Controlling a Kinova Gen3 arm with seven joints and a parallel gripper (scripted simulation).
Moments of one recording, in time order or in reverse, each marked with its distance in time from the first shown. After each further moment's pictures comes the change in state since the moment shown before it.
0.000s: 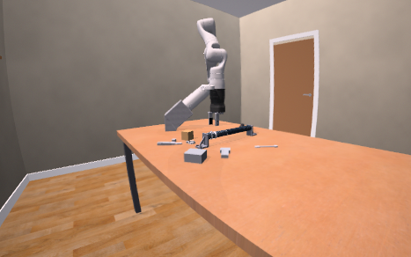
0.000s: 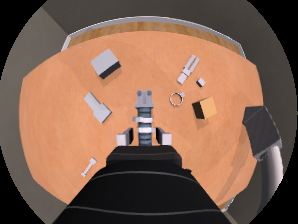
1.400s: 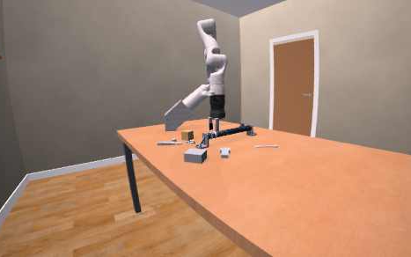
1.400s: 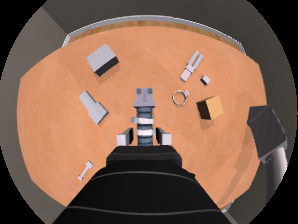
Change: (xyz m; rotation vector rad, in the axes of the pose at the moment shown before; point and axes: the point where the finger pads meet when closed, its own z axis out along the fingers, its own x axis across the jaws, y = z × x) arm 0.000 0.000 0.028 0.001 -0.001 0.000
